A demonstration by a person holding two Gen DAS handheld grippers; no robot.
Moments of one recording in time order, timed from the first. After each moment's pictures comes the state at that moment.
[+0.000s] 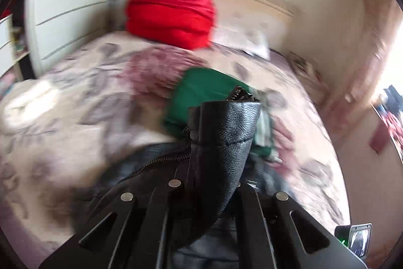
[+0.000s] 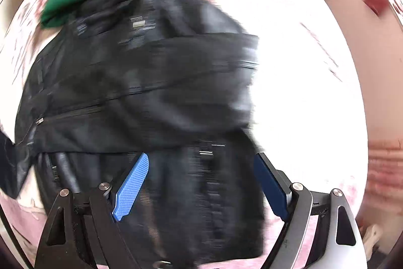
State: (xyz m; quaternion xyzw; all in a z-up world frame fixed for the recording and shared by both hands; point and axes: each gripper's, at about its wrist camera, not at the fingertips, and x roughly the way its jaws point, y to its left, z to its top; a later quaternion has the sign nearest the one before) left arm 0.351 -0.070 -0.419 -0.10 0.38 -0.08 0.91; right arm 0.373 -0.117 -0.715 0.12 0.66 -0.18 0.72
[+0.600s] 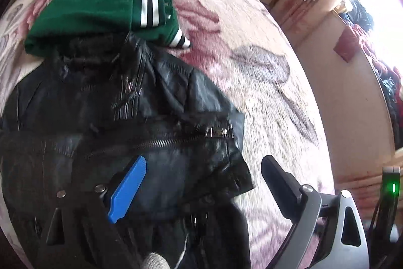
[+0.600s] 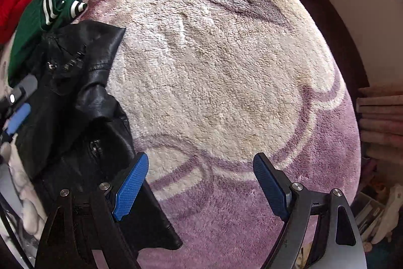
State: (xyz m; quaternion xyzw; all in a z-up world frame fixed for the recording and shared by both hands) left arm 0.337 -0.240 -0.509 -0.03 0.59 -0.24 0.77; right arm 0.282 -0.290 -0.726 0.26 0.66 -0.21 0.67
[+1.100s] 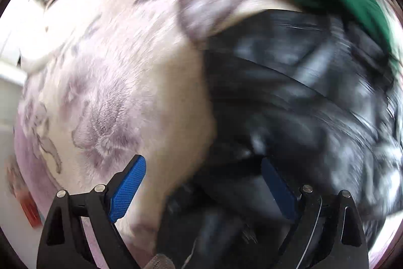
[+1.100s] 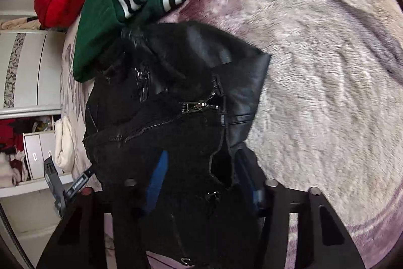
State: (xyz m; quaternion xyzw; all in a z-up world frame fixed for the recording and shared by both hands) left arm 0.372 0.046 -0.573 -0.04 0.65 0.13 0.75; right arm 0.432 -0.219 -0.740 0.35 0.65 0.01 0.68
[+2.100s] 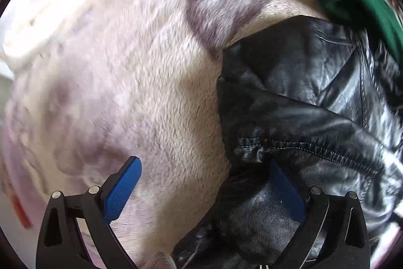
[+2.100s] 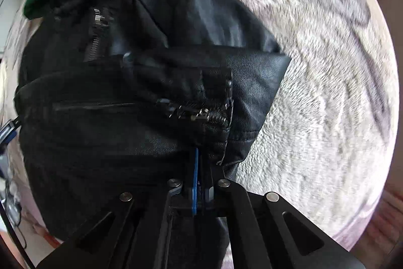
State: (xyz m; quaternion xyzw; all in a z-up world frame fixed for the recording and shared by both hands) left arm 0.372 0.075 -0.593 -0.07 0.65 0.11 0.75; right arm 0.463 -0.138 -0.794 0.12 0.73 -0.06 0.68
